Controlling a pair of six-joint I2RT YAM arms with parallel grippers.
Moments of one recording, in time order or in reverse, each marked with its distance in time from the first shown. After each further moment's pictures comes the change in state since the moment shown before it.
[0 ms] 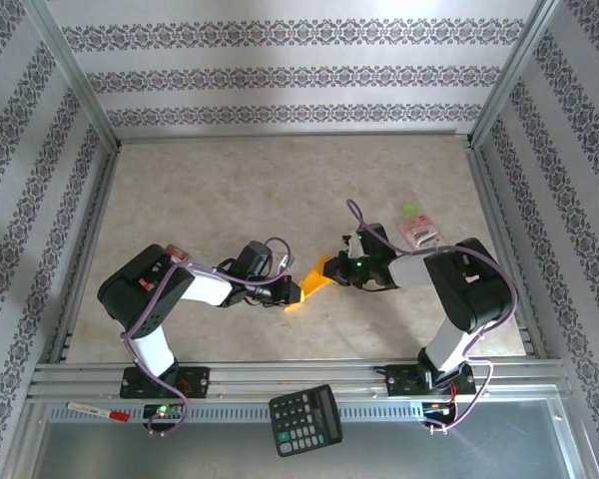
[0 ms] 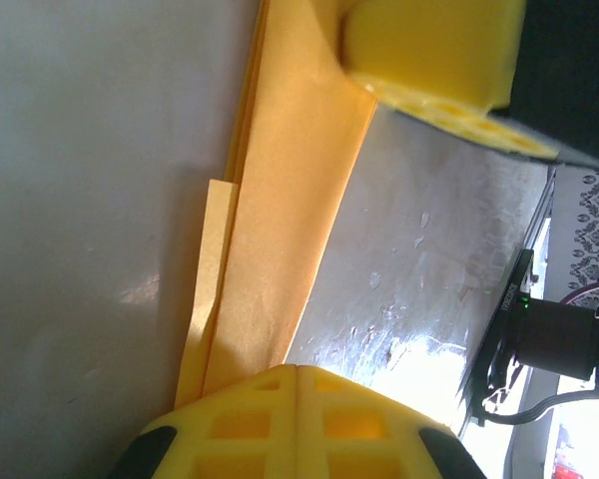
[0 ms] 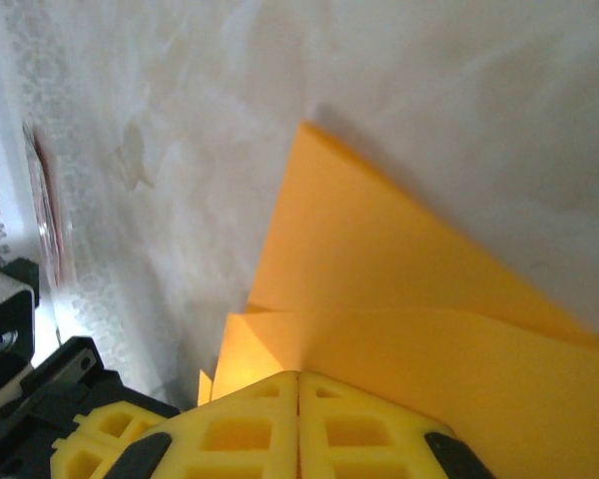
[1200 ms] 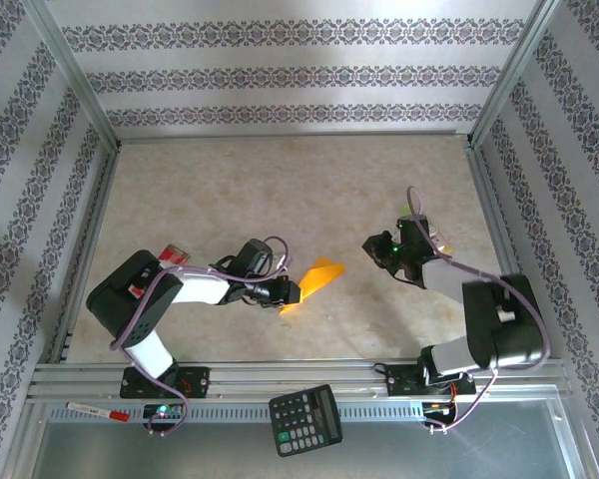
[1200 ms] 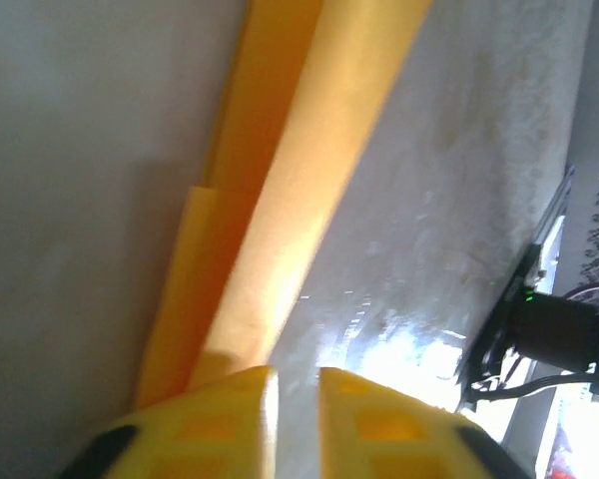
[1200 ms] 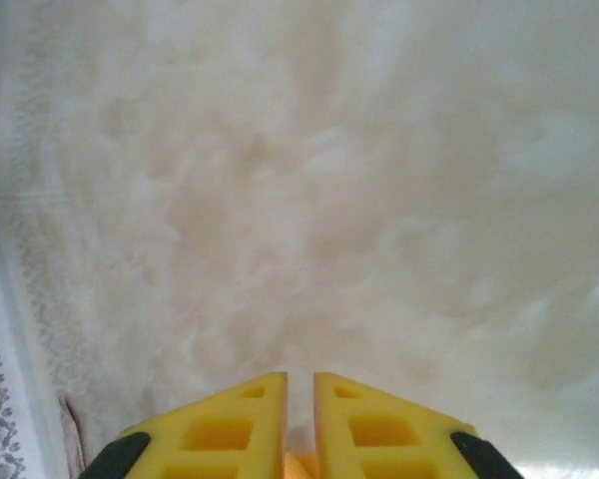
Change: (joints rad) left arm -0.007 -0.104 0.031 -0.177 -0.016 -0.016; right arm -0.196 -0.309 -0.052 -0.122 0.279 0.145
